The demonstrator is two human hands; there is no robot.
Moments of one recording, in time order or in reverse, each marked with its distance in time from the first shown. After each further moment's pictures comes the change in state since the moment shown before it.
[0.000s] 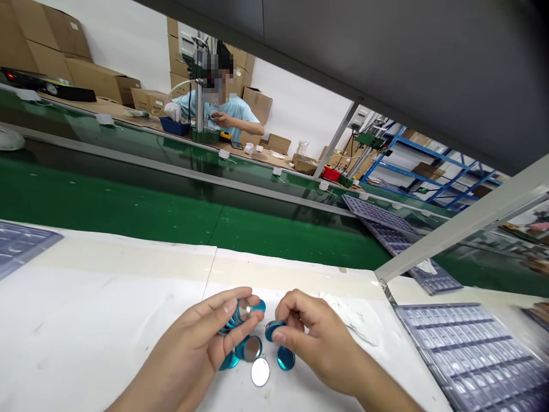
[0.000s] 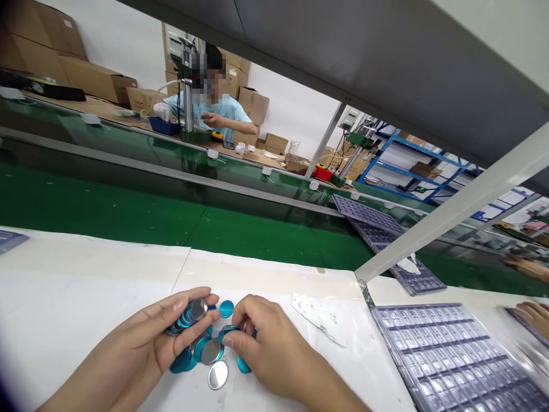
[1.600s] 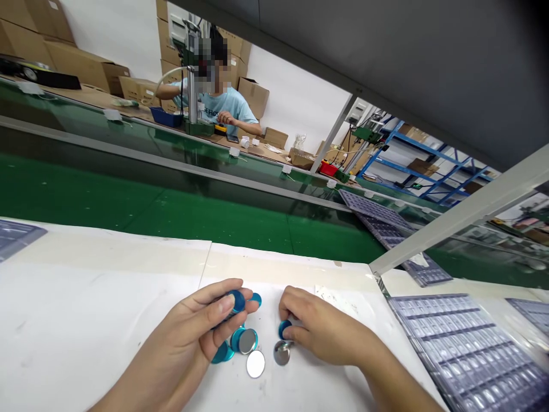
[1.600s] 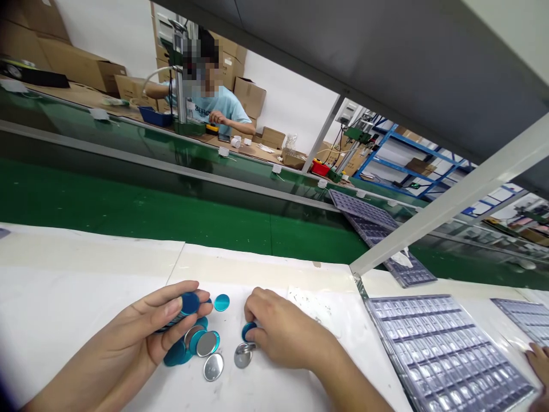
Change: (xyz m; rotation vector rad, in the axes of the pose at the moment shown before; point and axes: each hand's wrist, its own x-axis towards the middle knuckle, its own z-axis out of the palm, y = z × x) left_hand 0.002 0.001 0.001 0.032 0.048 0.022; right_hand 0.005 0.010 -0.032 -0.438 -0.280 0.038
